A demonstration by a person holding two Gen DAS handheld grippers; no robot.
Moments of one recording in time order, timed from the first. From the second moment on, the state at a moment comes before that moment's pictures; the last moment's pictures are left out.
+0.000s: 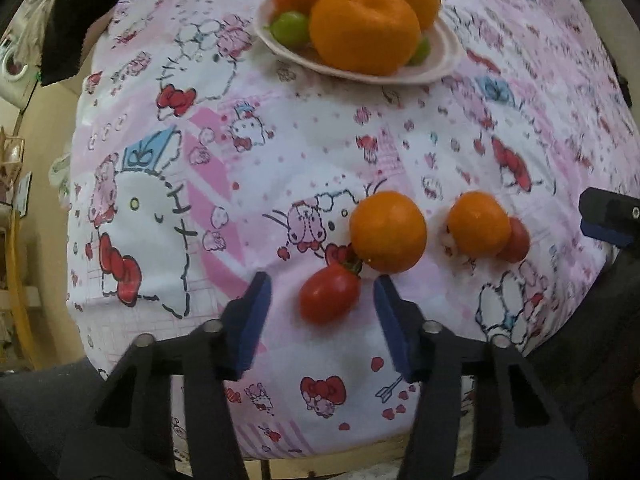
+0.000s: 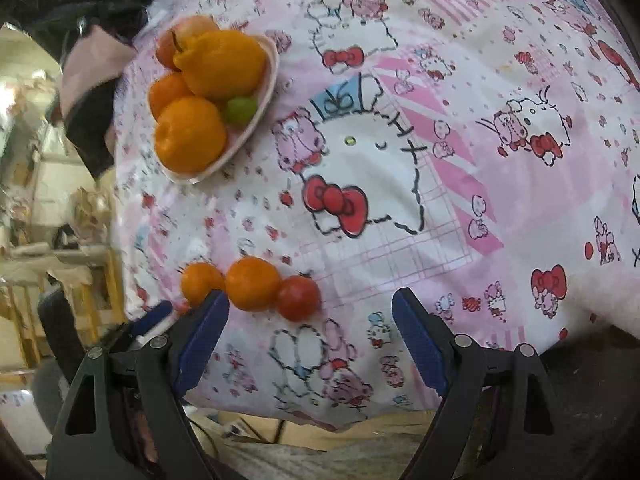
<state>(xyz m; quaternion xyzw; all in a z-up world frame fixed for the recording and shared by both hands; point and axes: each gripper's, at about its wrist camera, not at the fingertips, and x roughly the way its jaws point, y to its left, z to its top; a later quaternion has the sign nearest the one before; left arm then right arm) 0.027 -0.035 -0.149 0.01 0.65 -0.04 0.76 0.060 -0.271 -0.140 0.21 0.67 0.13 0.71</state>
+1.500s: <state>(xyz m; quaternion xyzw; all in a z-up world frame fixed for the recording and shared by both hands) 0.028 0.000 -0.086 -0.04 0.55 0.03 0.83 0.065 -0.261 -0.071 0.17 0.53 0.21 0.80</state>
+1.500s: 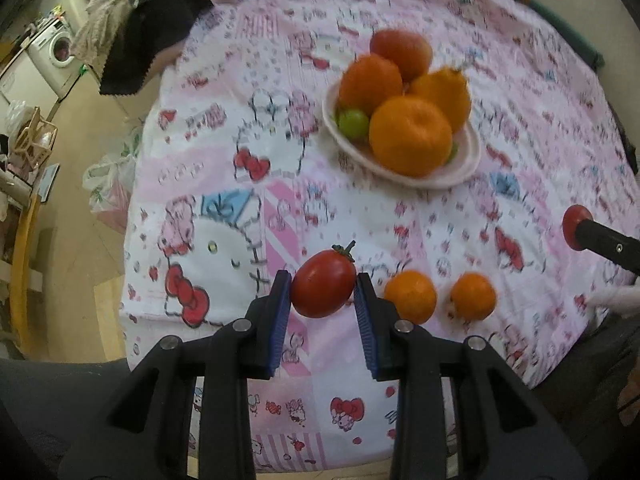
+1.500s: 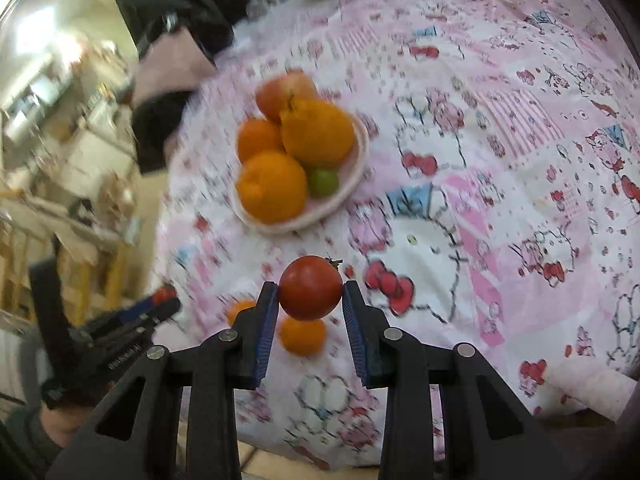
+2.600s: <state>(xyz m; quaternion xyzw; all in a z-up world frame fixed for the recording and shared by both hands) 0.177 -0.005 -0.086 -0.06 0.54 -0.02 0.84 0.190 -0.232 -0.093 0.20 0.56 0.23 0.77</state>
